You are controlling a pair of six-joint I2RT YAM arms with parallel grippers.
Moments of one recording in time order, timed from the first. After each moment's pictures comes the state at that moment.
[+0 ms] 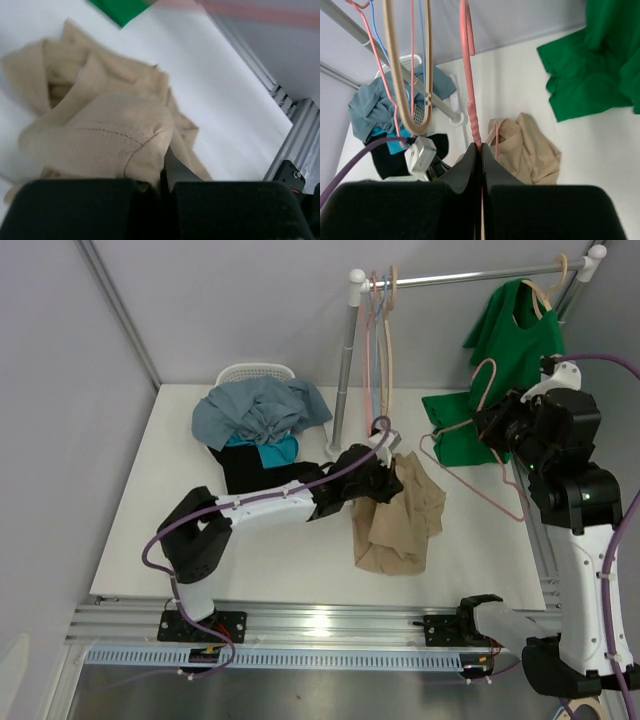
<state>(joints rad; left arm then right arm) -1.00 1.81 1.30 0.13 0.03 -0.42 0.15 1.07 1.63 -0.87 0.01 0.43</state>
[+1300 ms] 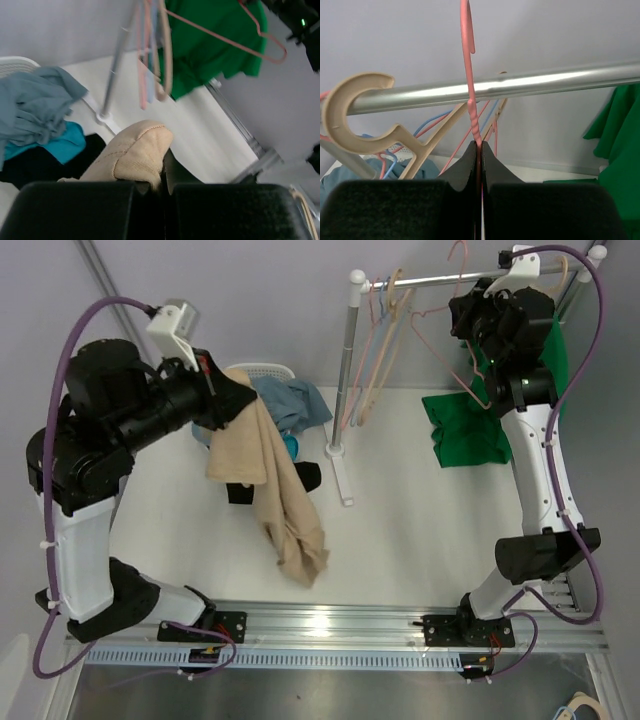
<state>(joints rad) -0.60 1.40 2.40 -1.23 0.10 -0.31 0.14 1.64 2.04 -0.30 -0.06 0.17</state>
